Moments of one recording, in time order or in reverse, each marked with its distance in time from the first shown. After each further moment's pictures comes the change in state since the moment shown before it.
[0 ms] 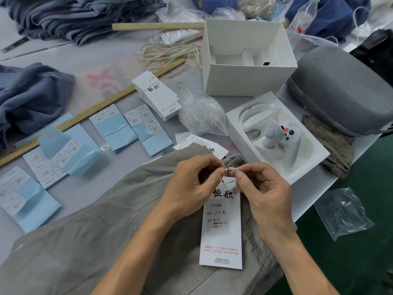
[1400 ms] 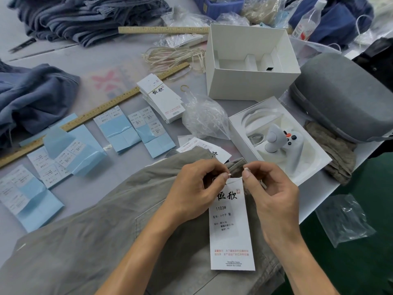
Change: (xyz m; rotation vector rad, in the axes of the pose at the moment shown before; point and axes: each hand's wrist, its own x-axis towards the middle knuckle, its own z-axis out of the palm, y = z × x) left_hand -0.001 0.003 -0.001 0.059 -0.010 -0.024; right_hand 0.003 -0.006 0.002 0.020 0.046 -0.052
